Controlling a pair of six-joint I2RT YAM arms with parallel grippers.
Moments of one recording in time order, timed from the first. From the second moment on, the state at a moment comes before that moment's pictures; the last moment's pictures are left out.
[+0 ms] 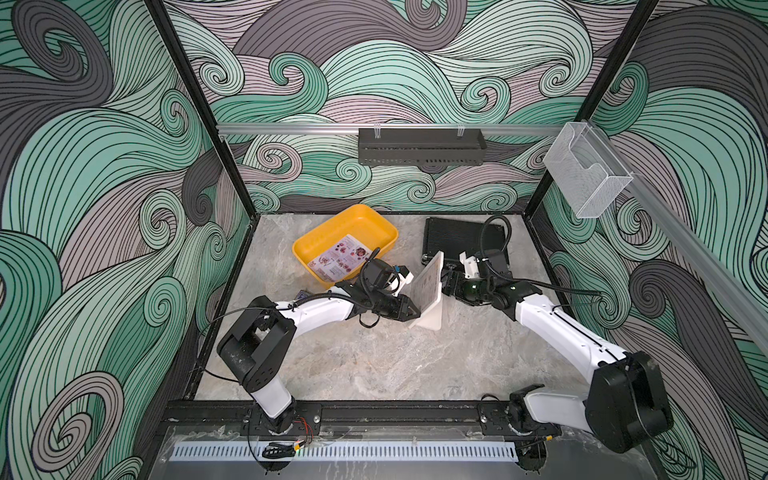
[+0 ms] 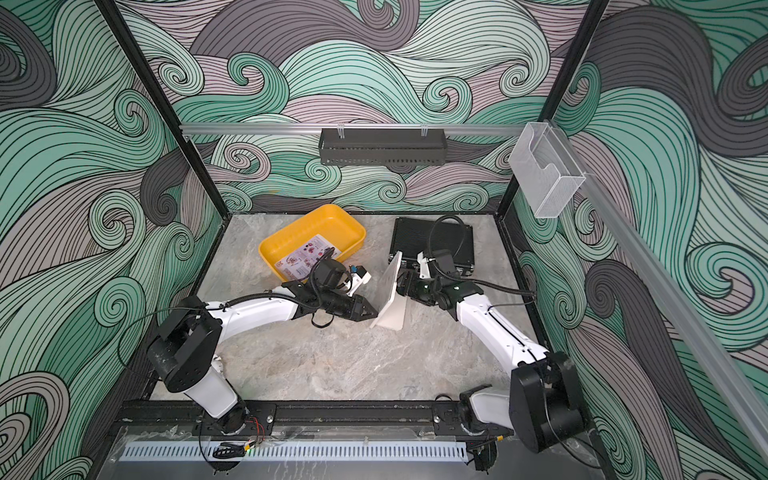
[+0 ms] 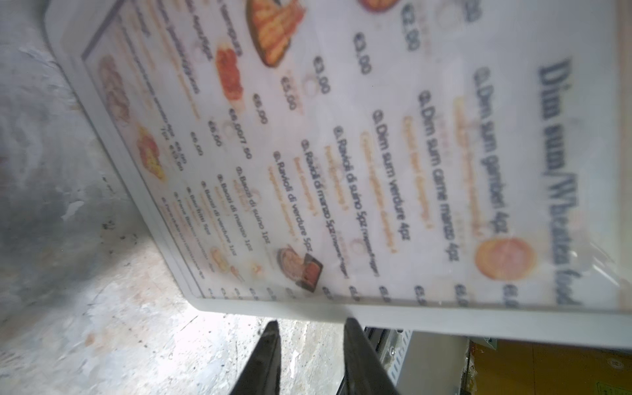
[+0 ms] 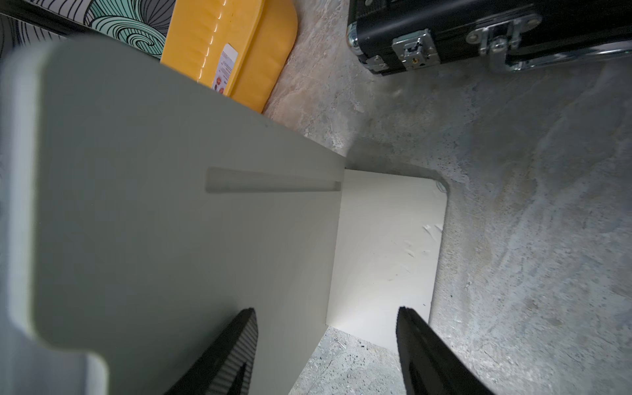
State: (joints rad) left arm -0.74 1.65 0.99 -0.15 0.60 -0.51; right arm 0.32 1.28 0.85 -0.41 -0.36 0.61
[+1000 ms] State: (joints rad) left arm -0.76 1.65 1.14 -0.15 0.35 -0.83; right arm 0.32 1.22 1.07 -0.59 -0.54 0.69
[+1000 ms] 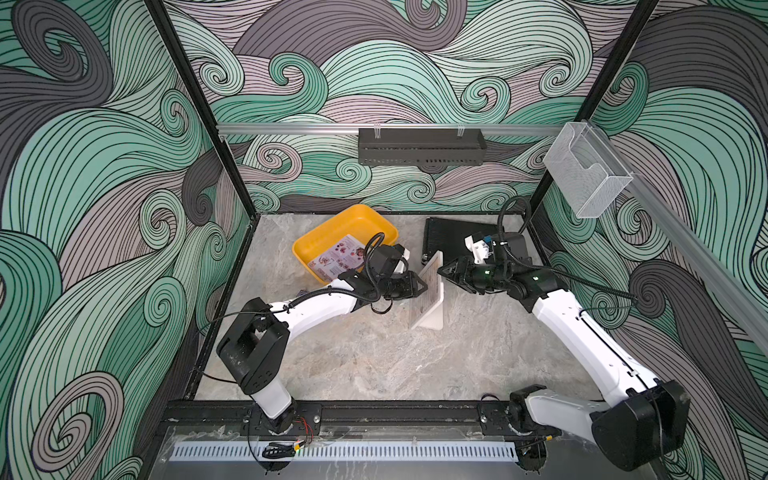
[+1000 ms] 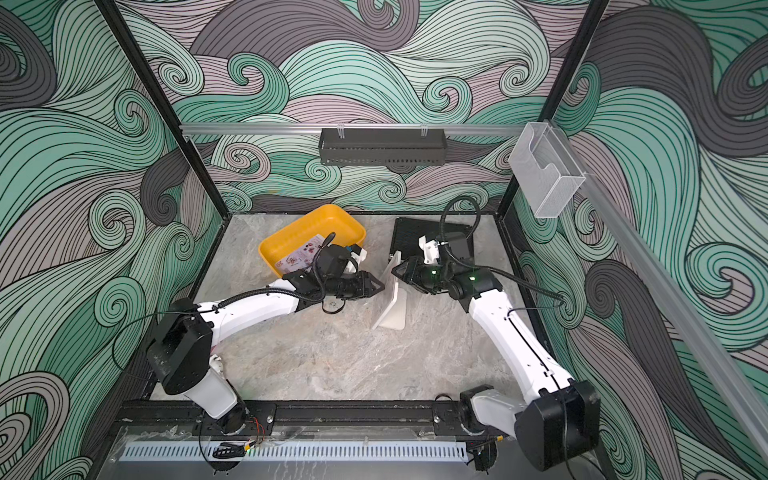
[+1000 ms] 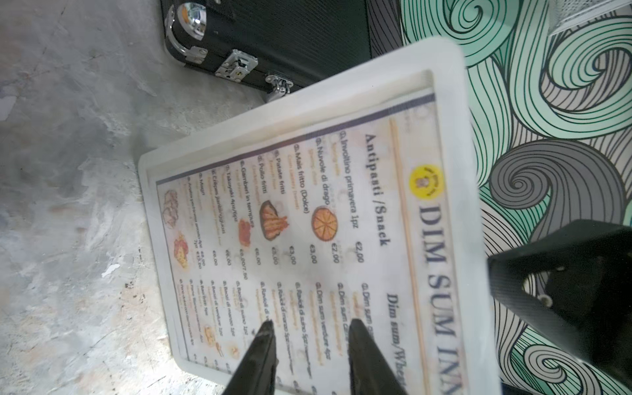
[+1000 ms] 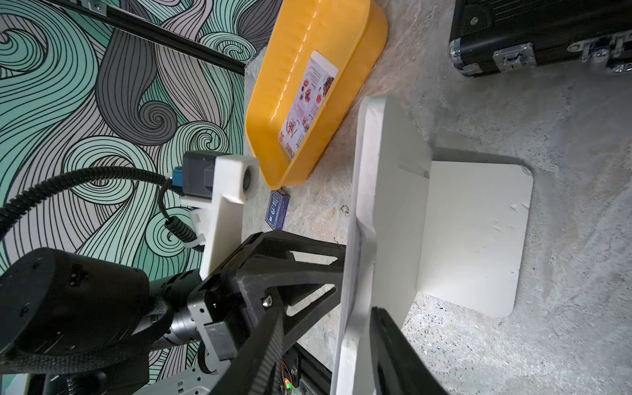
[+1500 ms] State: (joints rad) left arm -0.76 1.68 1.14 -0.13 0.35 -0.86; right arm 0.34 1.26 1.07 -0.54 -0.54 0.71
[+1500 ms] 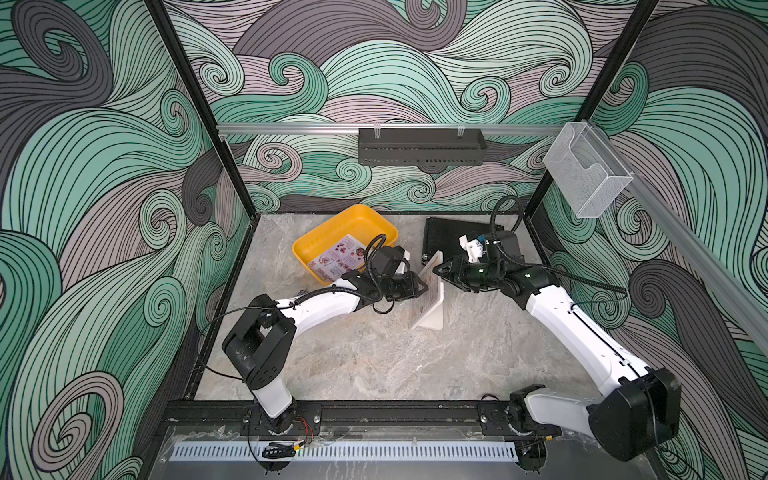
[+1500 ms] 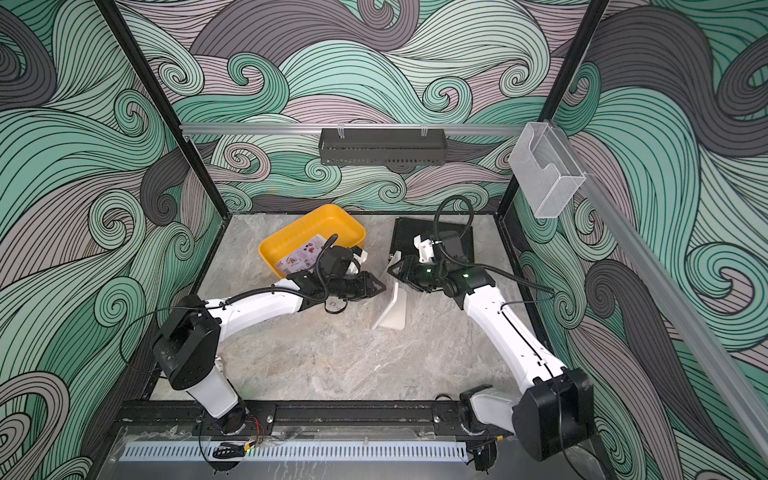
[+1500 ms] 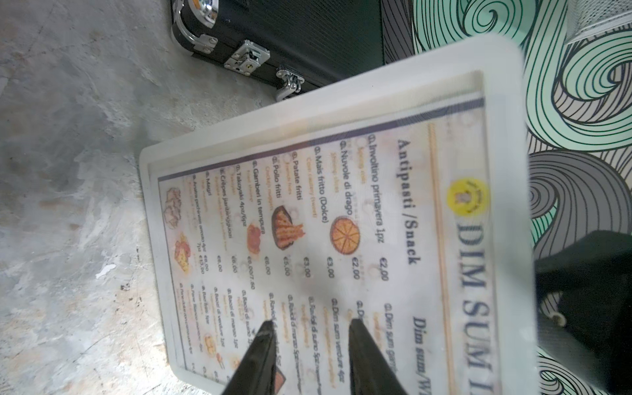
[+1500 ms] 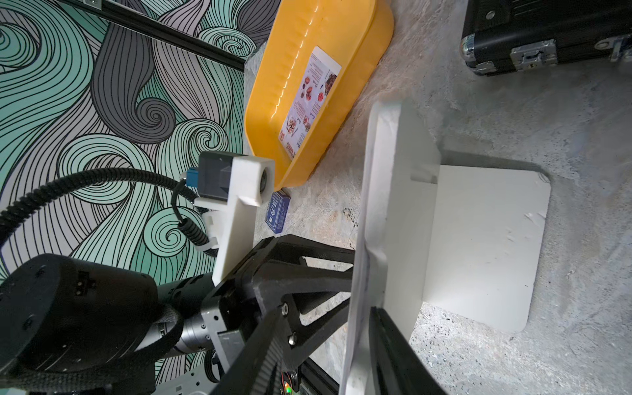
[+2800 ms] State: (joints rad) left arm -0.76 1.73 1.16 -0.12 0.35 -0.86; right arm 0.31 1.24 1.09 -0.69 -0.45 0.56
